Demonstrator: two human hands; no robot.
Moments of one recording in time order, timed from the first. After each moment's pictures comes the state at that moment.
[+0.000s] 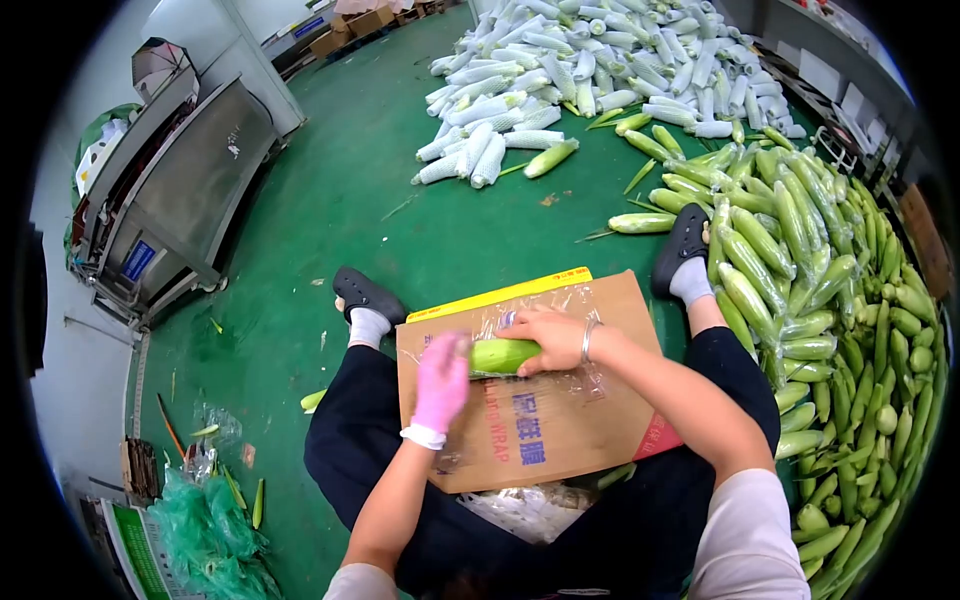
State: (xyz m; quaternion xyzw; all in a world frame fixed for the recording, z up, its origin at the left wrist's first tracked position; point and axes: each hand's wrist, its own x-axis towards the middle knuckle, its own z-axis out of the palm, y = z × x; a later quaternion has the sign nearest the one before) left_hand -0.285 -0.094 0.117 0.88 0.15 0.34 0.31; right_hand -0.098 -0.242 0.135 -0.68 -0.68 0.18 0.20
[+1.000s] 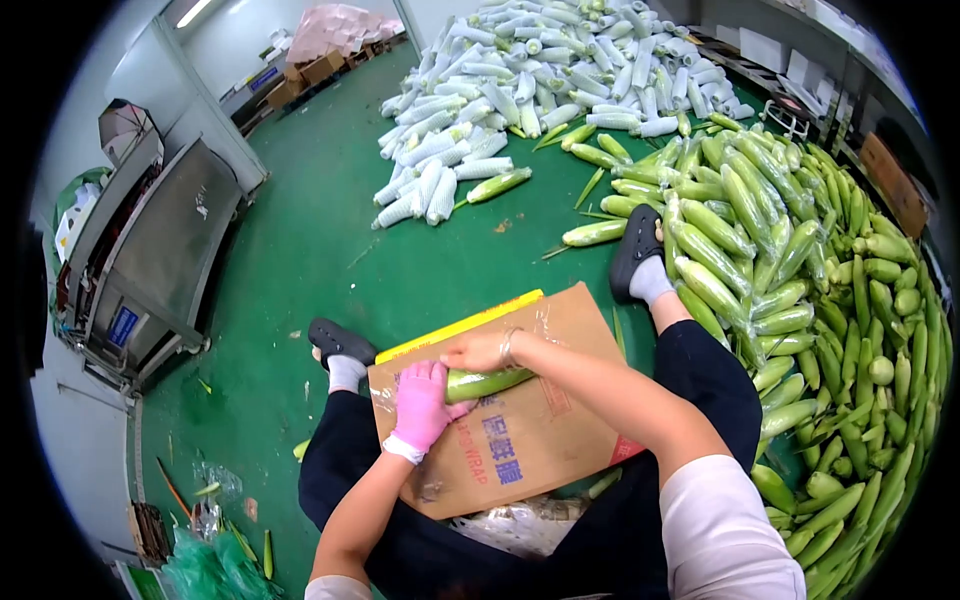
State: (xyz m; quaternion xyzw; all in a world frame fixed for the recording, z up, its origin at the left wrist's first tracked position) left_hand -0.271 -0.092 0.126 0.98 0.03 0.17 0.02; right_hand -0.092 -0.190 0.119 -0.68 -0.57 0.38 0.26
